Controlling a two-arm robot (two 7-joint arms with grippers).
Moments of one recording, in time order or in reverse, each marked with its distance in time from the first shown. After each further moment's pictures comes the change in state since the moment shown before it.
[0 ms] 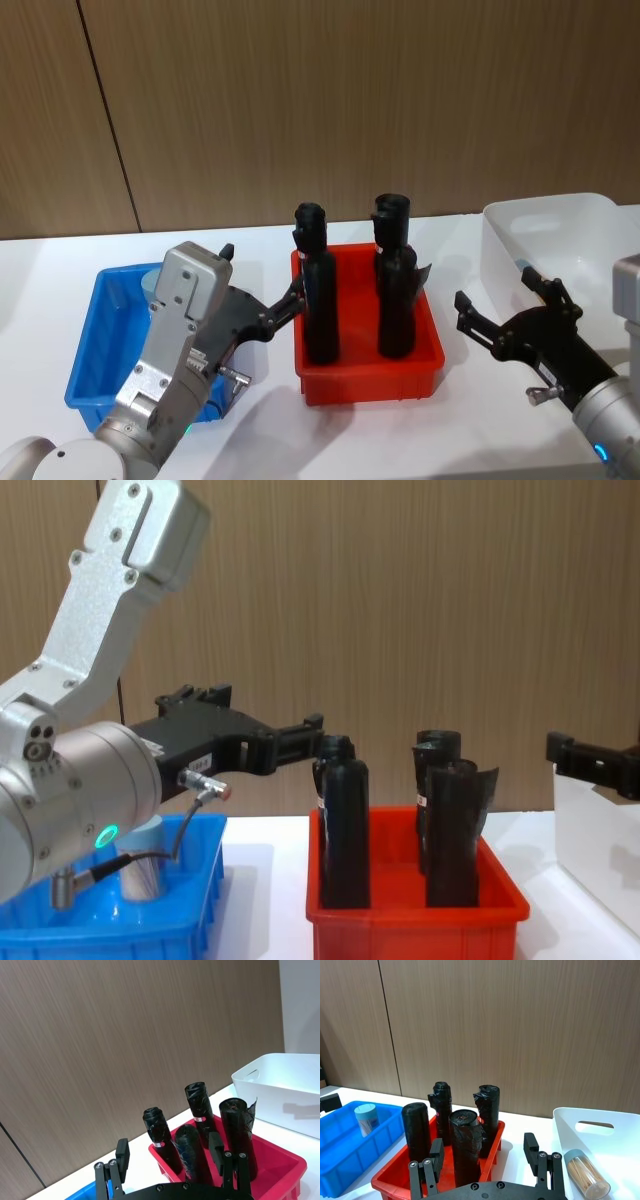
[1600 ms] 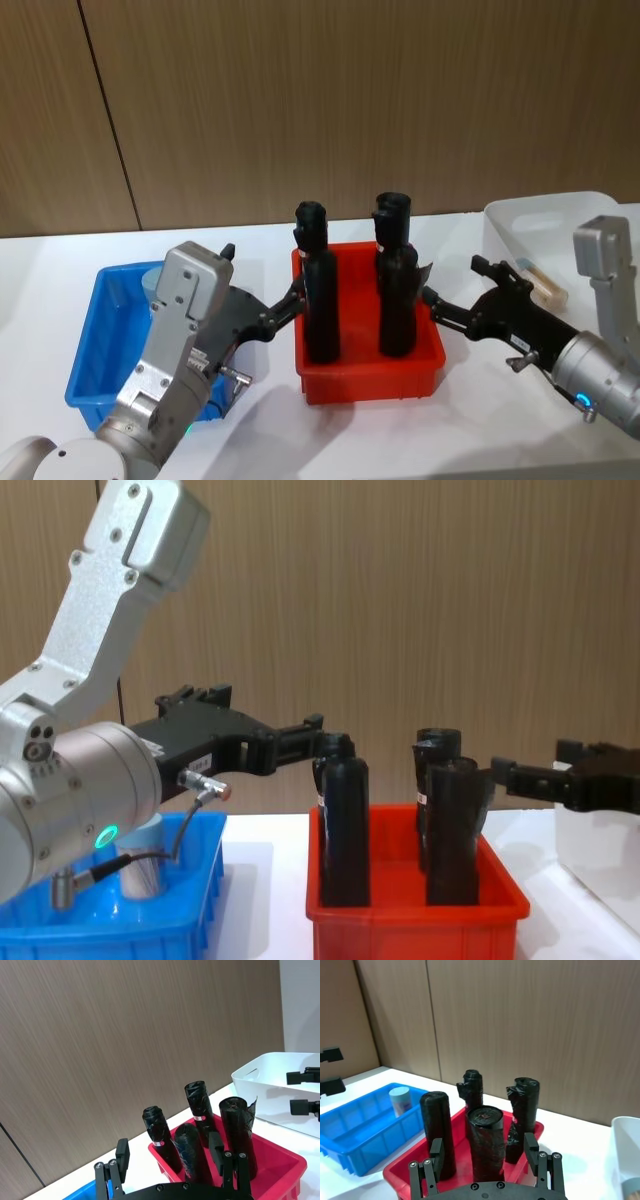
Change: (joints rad) left arm 0.000 0.000 0.000 0.000 0.000 0.000 0.000; right arm 0.266 -0.039 0.023 0.368 0.028 -0.031 0.398
